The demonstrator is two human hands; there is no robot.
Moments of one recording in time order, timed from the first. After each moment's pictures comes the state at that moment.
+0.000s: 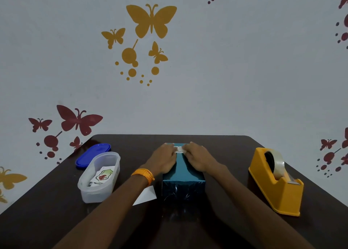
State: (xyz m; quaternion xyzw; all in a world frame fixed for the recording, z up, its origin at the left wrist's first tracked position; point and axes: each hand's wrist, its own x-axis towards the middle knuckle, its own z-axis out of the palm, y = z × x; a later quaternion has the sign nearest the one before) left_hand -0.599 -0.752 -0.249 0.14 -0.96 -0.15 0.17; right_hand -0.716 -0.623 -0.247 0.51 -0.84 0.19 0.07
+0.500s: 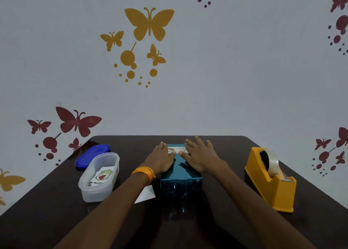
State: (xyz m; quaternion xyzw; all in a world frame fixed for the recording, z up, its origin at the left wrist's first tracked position) left_hand -0.599 -0.752 -0.249 0.23 -0.95 -0.16 0.10; right_hand -0.700 -0.604 -0.231 0.47 -0.88 0.02 0.07
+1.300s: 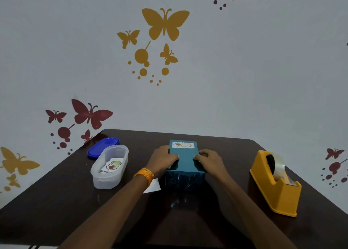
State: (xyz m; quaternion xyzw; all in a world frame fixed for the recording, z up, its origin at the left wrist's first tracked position) left_hand -0.563 -0.735 -0.254 0.22 -0.86 -0.40 0.23; right_hand -0.685 -0.584 -0.258 0.31 -0.82 0.47 -0.06
